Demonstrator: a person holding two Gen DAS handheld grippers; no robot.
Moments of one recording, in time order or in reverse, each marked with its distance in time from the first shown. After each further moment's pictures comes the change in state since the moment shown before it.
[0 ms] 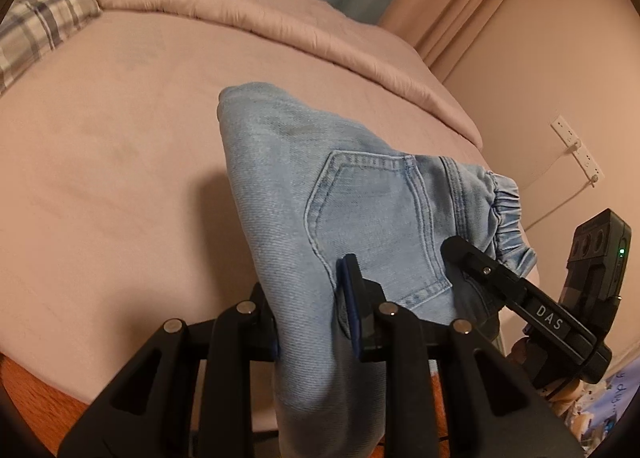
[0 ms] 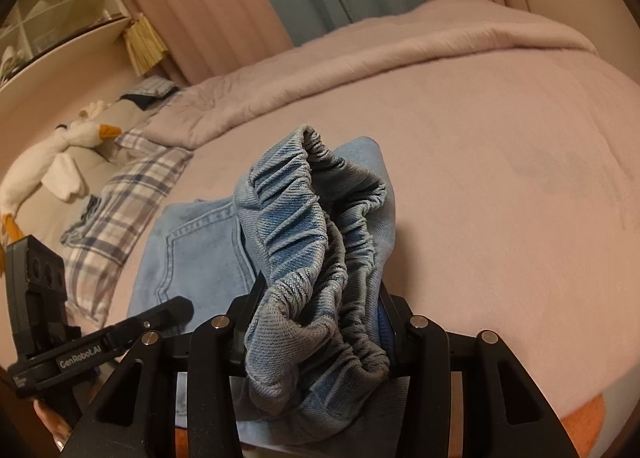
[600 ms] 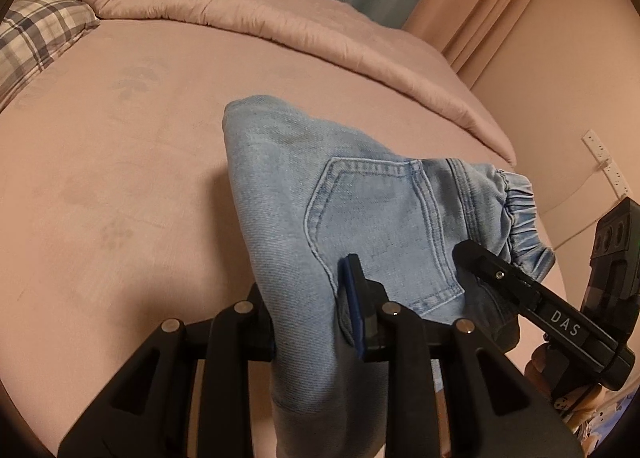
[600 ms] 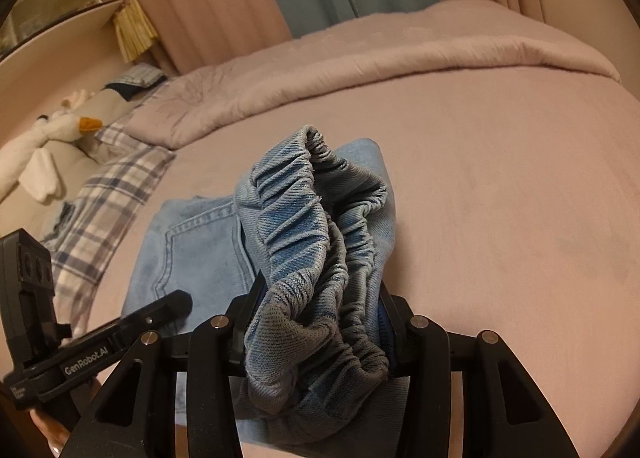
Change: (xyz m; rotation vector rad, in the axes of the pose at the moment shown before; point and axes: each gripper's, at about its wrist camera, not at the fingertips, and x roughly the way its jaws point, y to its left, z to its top) left arm 0.067 0.037 0.063 -0.006 0.014 0.073; right arm 0.077 0.014 0.054 -0.039 0.045 -0.055
